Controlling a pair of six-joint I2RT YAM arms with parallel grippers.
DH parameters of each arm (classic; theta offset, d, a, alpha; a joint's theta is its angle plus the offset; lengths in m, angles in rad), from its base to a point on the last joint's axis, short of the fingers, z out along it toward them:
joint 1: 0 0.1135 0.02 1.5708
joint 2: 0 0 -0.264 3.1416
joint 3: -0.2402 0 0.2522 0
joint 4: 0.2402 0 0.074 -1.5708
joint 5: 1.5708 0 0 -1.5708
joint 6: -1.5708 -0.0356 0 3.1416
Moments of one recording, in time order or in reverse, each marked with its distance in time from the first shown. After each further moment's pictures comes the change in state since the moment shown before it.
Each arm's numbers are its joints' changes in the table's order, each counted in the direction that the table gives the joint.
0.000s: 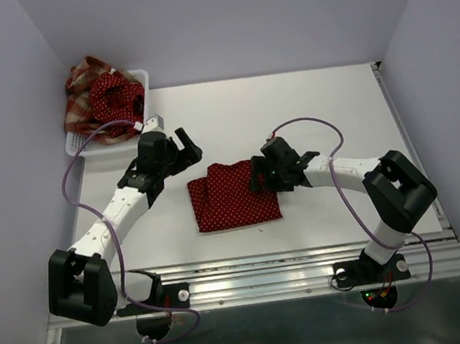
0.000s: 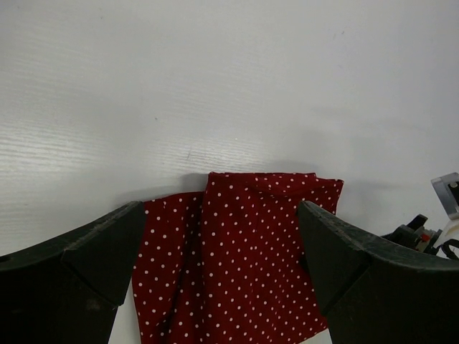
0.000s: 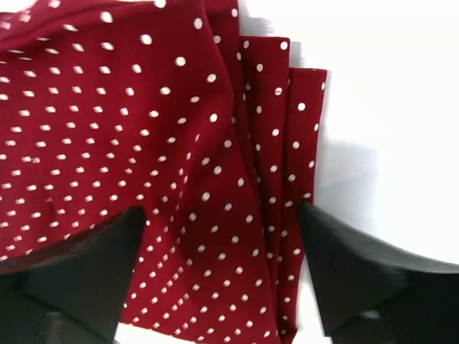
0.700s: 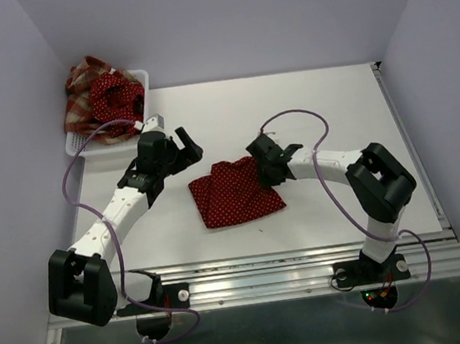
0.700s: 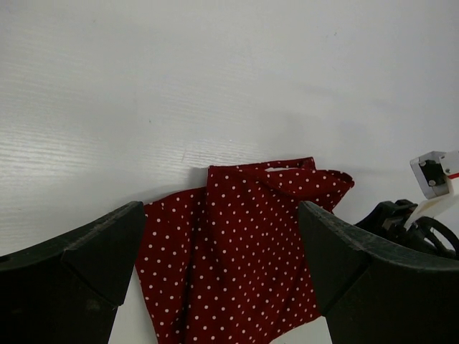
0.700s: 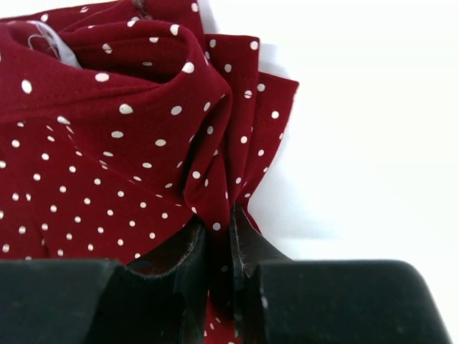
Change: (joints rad) left arm 0.000 0.000 0.002 -0.013 0.014 0.001; right arm 0.038 -0.124 -0.159 0.164 0.183 0.063
